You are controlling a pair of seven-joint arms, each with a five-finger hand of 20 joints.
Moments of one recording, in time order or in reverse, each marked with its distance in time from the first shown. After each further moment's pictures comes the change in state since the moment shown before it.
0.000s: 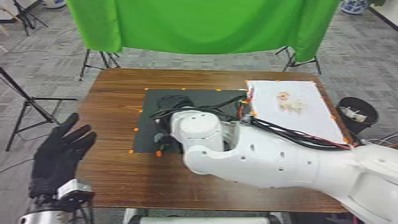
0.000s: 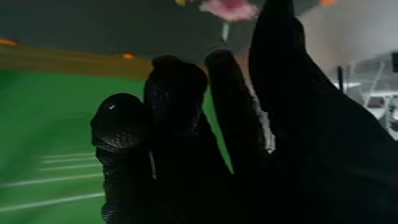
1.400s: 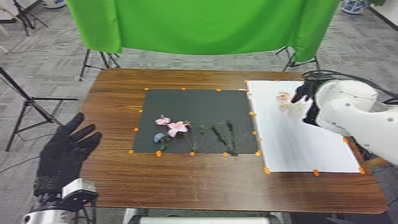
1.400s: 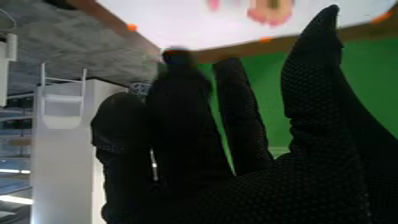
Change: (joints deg) left arm -0.6 4.6 1.8 -0.8 -2.4 2.0 0.7; right arm -2.0 40.7 10.8 2.3 13.7 9.3 1.5
